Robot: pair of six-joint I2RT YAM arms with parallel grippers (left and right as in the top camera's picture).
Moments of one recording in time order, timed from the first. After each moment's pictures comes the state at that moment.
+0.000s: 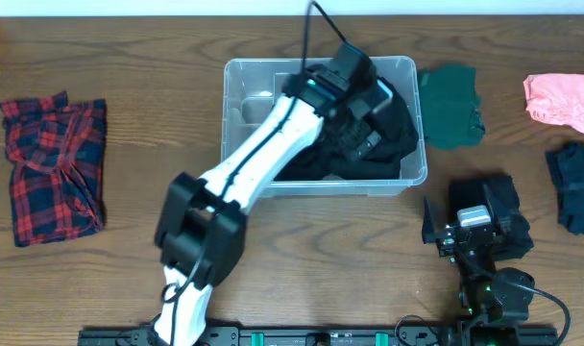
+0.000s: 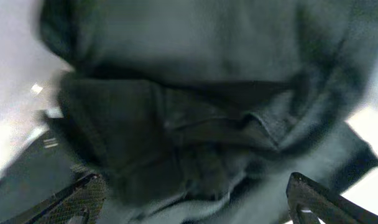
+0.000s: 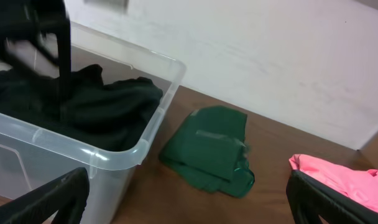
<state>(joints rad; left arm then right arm) -0.64 2.11 1.85 -0.90 0.22 0.23 -0.04 0.02 0.01 -0.06 -0.16 -0.28</state>
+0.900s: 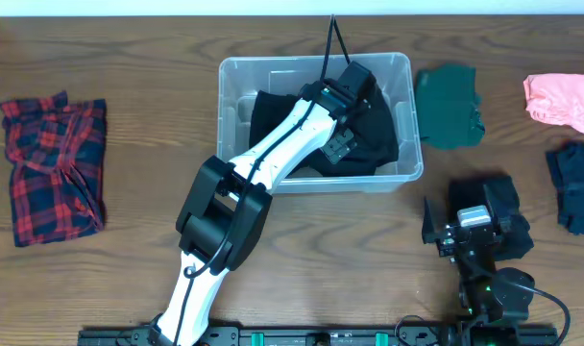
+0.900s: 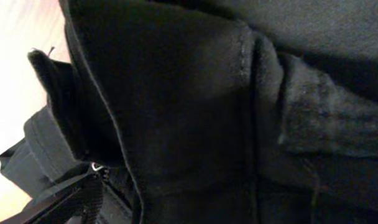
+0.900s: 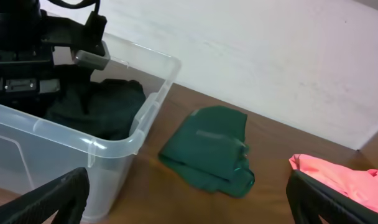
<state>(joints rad) -0.65 2.23 1.85 -0.92 -0.23 0.25 -0.04 0.02 0.01 -0.06 -0.16 -0.28</state>
